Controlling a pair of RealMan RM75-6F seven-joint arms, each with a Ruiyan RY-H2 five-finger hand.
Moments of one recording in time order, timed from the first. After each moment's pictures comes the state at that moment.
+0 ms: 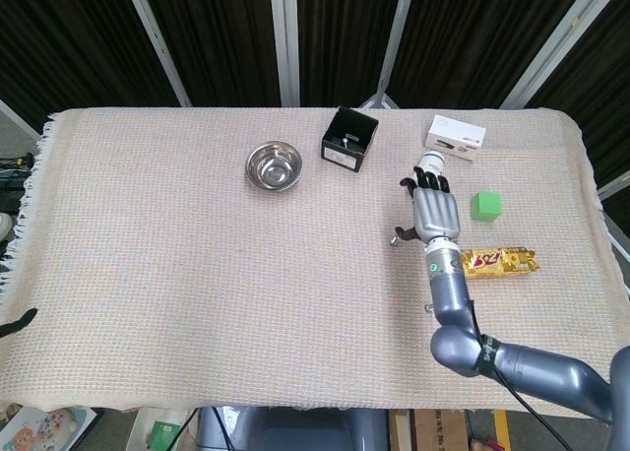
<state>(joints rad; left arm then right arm) -0.05 -1.12 -0.12 -1.60 1.38 1.54 0.06 0.86 -1.45 0.39 -1.62 -0.47 1.15 -0.61</state>
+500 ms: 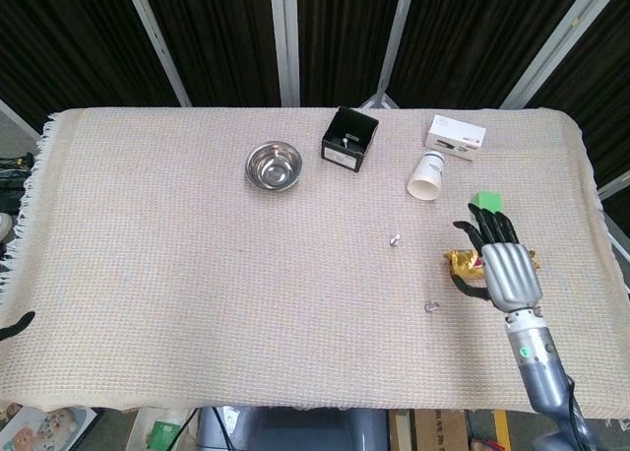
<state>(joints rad) -0.03 -1.11 -0.11 -1.62 1.41 1.57 0.04 0.42 -1.17 0.09 -1.84 -1.25 1.37 -0.18</state>
